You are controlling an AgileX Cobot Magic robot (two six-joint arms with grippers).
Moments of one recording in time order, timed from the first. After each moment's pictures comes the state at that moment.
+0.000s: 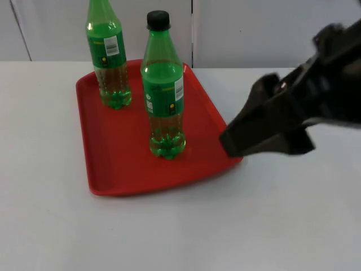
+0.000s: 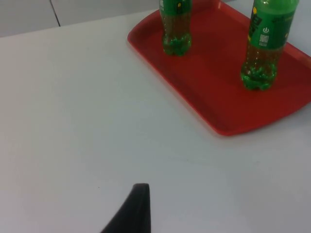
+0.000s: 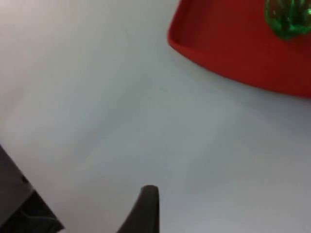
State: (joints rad) right arm 0.79 1.33 -0.88 0.33 0.51 -0.13; left arm -0.16 0.00 -0.50 -0.07 1.08 0.10
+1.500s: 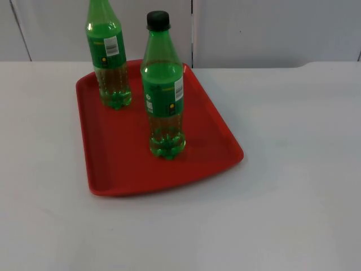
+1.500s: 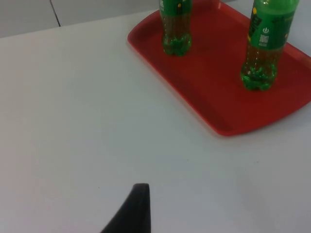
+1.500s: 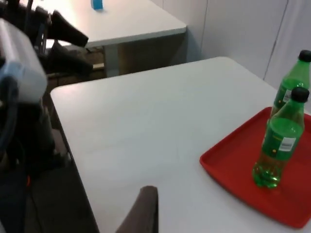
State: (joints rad) right arm 0.79 0.35 -0.88 0.33 0.97 -0.39; left arm -0.16 0.00 -0.50 -0.07 1.08 0.10
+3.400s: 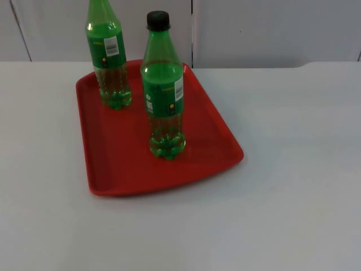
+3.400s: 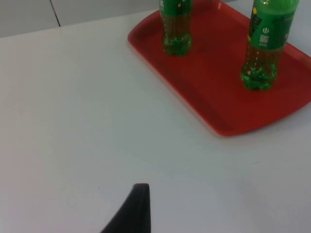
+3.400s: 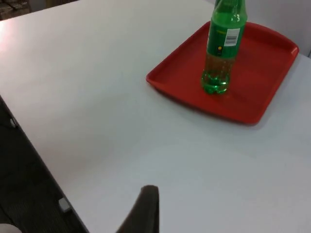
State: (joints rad) right arm 0.79 0.00 -0.54 0.05 1.05 -0.13; left arm -0.16 0.00 -0.50 -0.07 1.08 0.10
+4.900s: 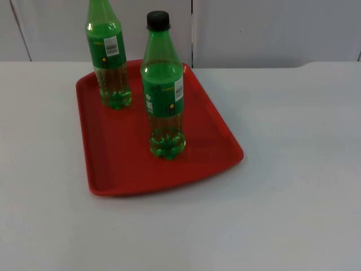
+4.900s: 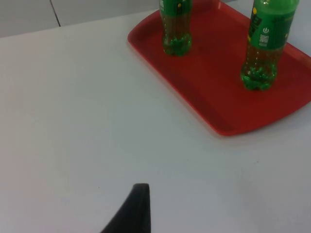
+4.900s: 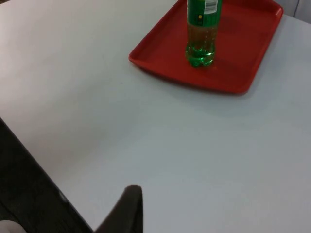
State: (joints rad) right arm 0.79 0.00 -0.52 -0.01 1.08 -0.01; left arm -0.16 0.00 -0.50 -0.06 1.08 0.10
